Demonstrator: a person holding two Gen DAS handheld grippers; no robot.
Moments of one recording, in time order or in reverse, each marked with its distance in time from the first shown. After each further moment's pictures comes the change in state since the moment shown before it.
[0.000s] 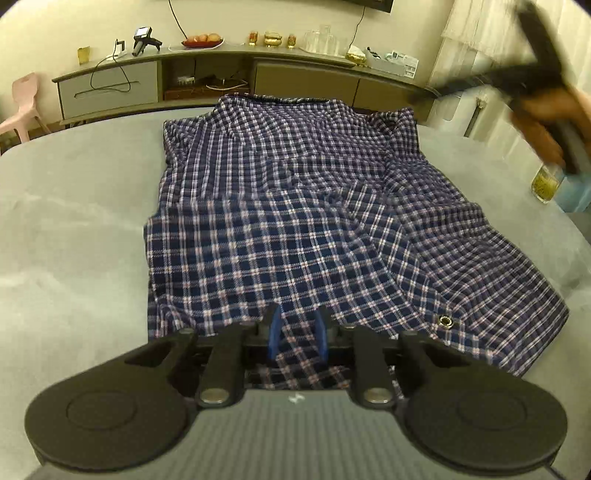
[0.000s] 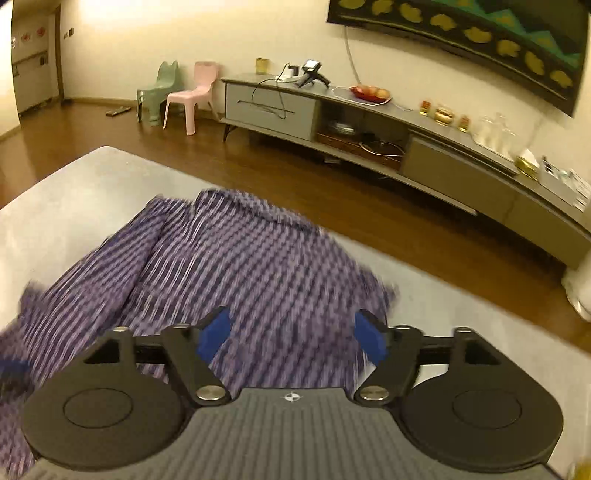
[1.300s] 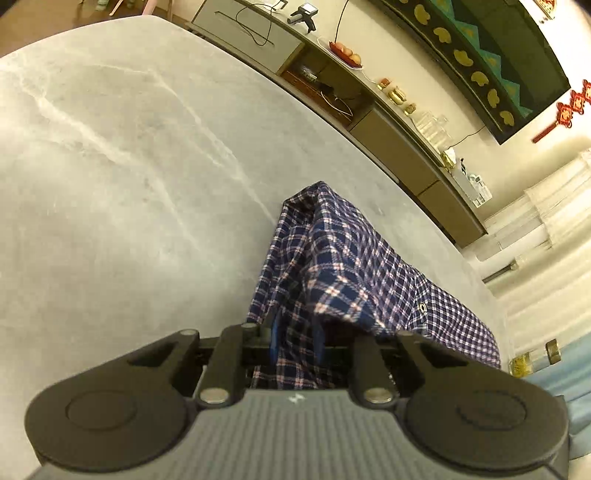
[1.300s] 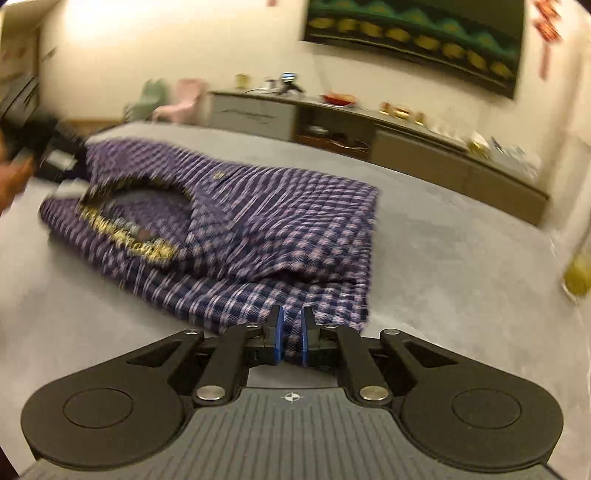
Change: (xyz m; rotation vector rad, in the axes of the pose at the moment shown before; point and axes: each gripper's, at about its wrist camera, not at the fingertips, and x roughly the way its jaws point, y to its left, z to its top) left arm -0.026 0.108 -0.023 -0.693 -0.054 -0.083; right arm -0.190 0.147 -0.259 0.101 -0.110 -0.104
